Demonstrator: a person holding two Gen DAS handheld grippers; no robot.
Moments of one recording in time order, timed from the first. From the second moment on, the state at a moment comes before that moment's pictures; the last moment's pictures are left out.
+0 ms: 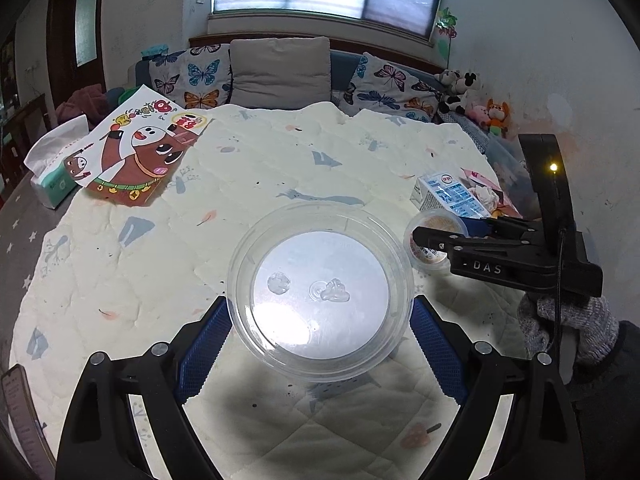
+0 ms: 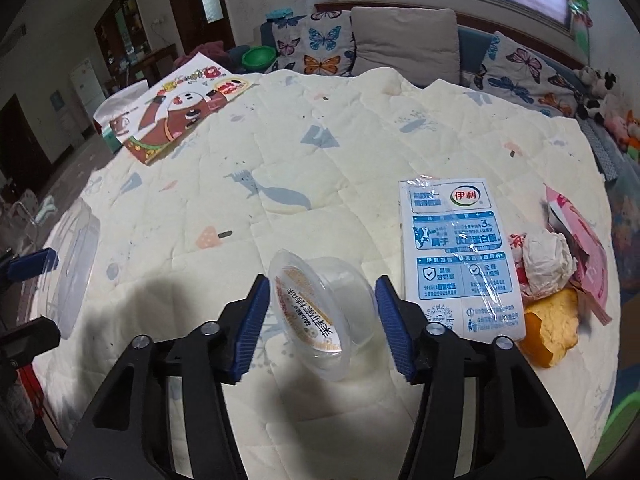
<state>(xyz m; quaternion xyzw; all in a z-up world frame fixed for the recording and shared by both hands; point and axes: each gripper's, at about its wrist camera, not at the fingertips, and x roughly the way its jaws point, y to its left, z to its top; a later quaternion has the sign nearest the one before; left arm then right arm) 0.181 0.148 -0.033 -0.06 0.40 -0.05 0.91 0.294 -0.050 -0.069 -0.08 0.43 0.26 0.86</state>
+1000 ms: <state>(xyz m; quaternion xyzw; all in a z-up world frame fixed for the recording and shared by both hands) 0.187 0.126 -0.032 -0.05 0.39 -0.13 0.91 0.203 -0.107 -0.021 0.01 0.40 0.15 0.90</state>
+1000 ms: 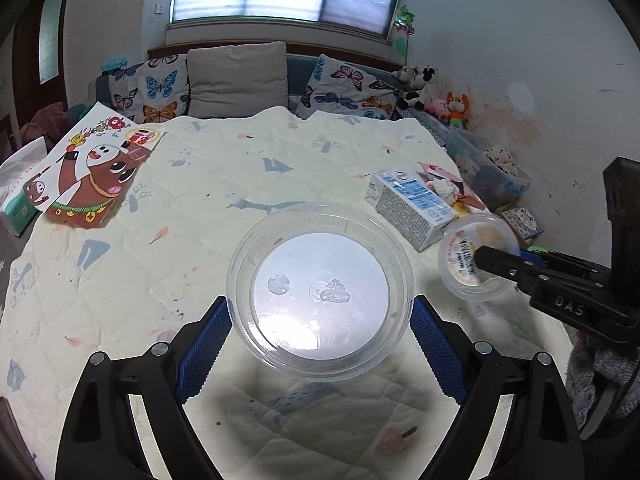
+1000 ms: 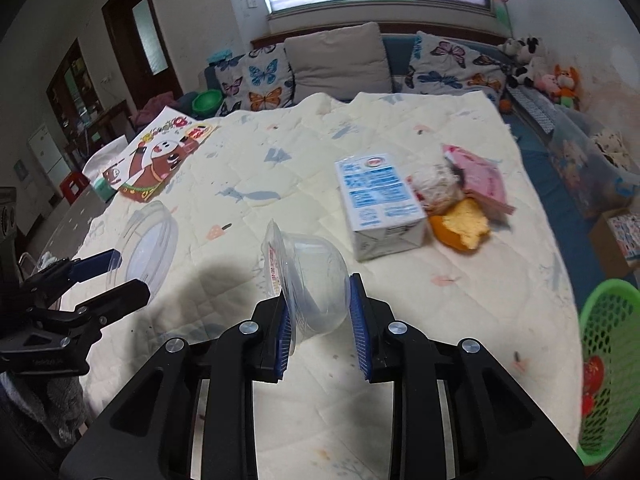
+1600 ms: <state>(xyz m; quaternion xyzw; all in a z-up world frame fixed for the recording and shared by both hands) 0.174 0.089 -0.013 -0.02 0.38 -0.14 0.91 0.174 -0.181 0.004 0.05 0.37 0.11 0.92</state>
